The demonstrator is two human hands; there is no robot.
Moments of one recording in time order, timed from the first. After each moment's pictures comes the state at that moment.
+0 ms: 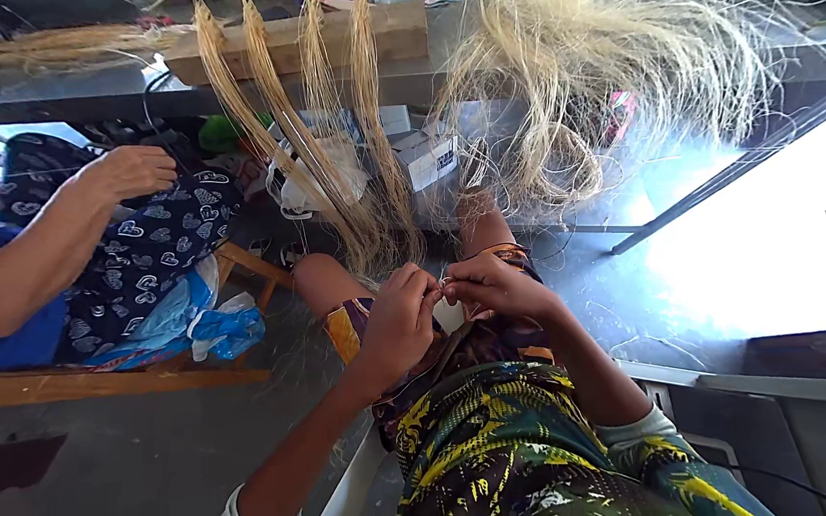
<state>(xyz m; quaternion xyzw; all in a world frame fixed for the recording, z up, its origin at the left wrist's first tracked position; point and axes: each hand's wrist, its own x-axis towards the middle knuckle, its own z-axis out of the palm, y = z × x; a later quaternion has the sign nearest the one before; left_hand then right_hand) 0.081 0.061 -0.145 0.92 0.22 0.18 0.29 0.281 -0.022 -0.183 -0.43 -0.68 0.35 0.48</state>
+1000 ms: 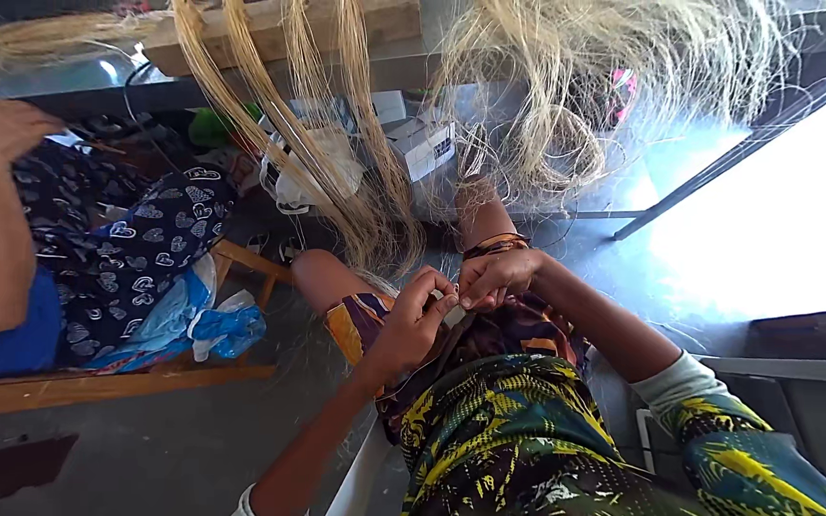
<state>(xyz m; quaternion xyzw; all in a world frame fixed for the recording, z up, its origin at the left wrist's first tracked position) 0.086 0.063 -0.166 0.79 0.14 0.15 0.57 0.304 -0.004 -0.199 -0.25 -0.50 0.76 0.32</state>
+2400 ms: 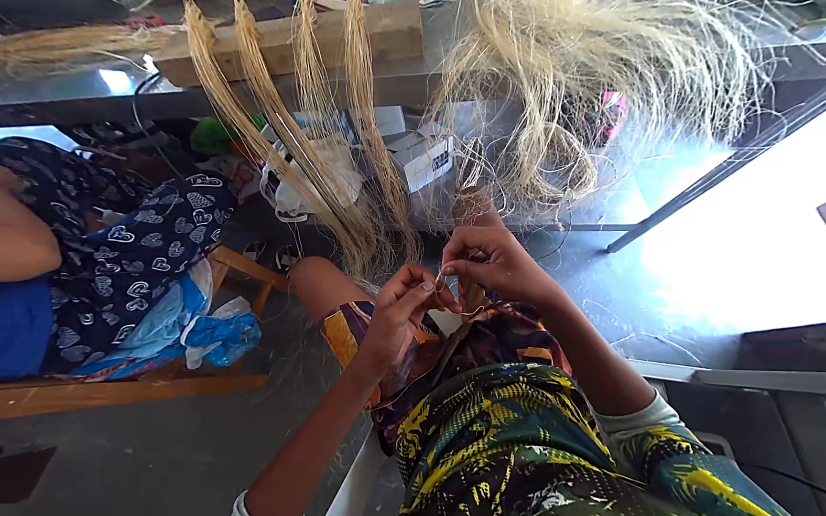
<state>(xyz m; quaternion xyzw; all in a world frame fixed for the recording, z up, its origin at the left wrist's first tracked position) 0.089 0.071 -0.170 0.53 0.12 0.22 0.81 0.286 -0.017 -0.164 -0.46 -0.64 0.24 0.57</state>
